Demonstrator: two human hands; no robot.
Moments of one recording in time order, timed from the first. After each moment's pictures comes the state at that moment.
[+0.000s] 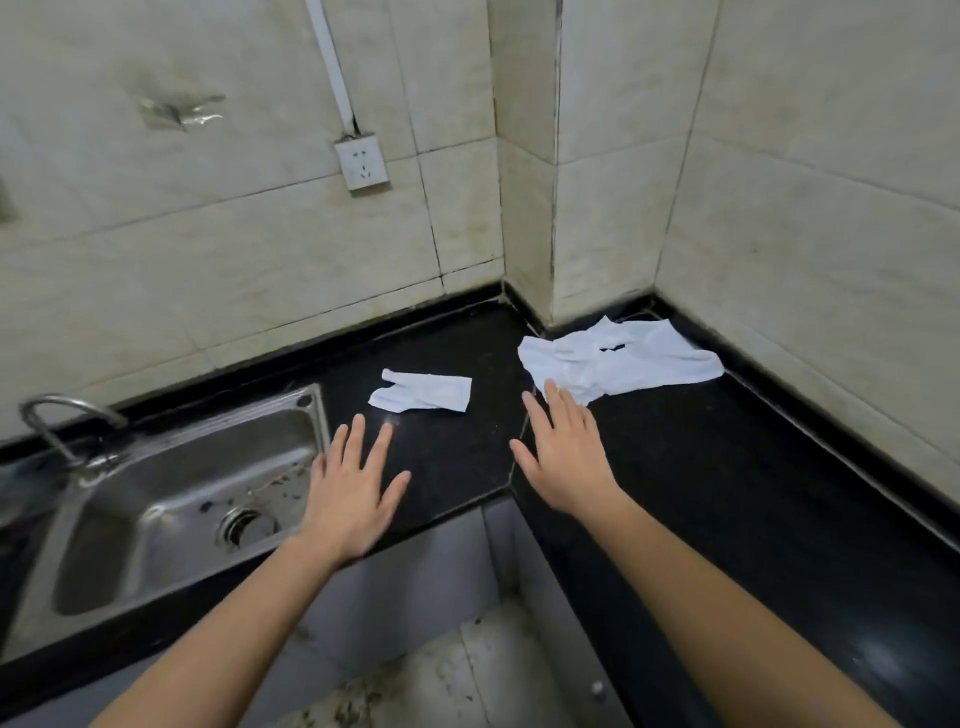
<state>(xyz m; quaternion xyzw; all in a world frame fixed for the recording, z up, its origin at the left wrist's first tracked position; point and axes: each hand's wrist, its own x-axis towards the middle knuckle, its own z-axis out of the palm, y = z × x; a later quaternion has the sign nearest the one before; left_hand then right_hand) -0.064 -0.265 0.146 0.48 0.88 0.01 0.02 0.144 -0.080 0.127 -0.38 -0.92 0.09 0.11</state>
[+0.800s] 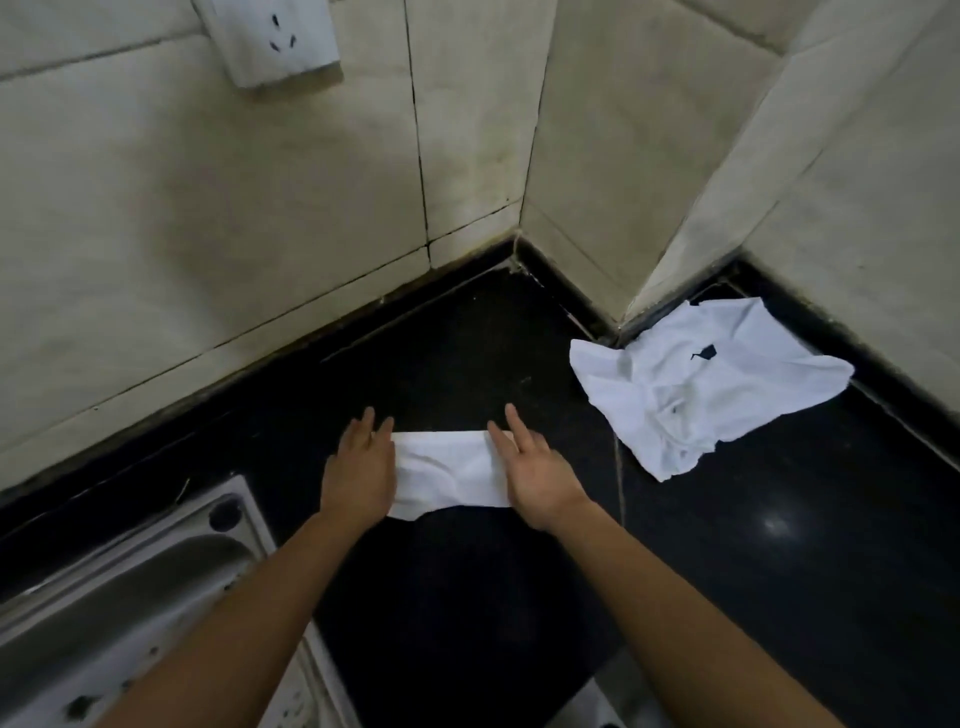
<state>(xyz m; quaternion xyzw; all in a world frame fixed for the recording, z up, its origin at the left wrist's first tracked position) -0.380 0.006 -0.034 0.52 0.83 0.01 0.20 -0.157 0.095 -0.017 -0.42 -0.88 0.19 -0.15</state>
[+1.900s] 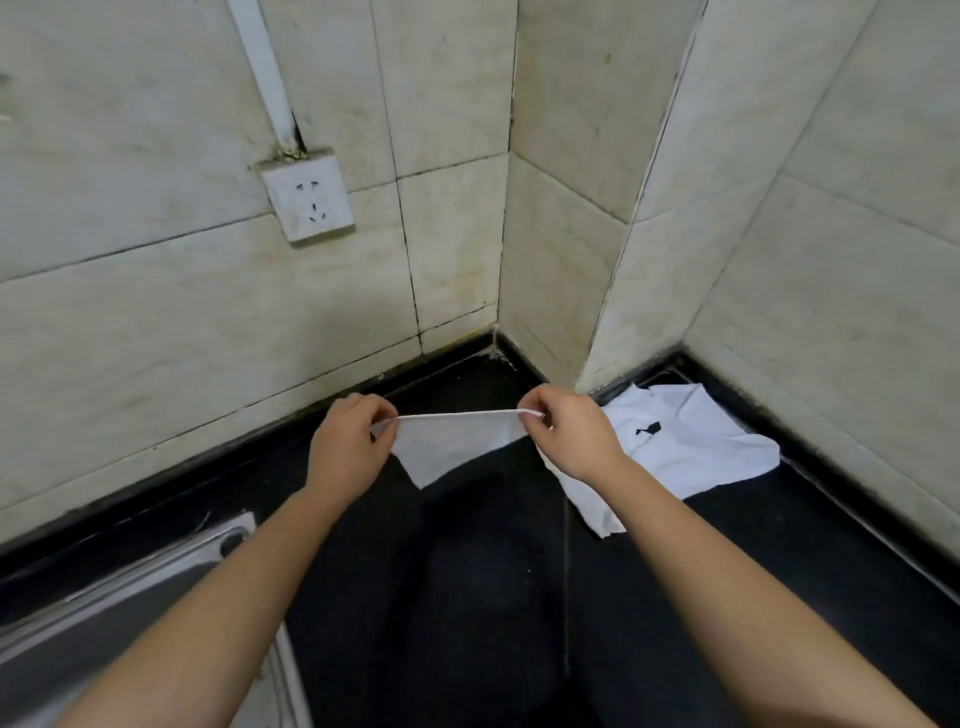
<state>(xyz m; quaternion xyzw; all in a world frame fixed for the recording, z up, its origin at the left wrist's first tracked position) -0.343 0.030 0.121 0.56 0.78 0.29 0.00 -0.082 0.166 0.139 -0.41 -0.86 0.24 0.20</state>
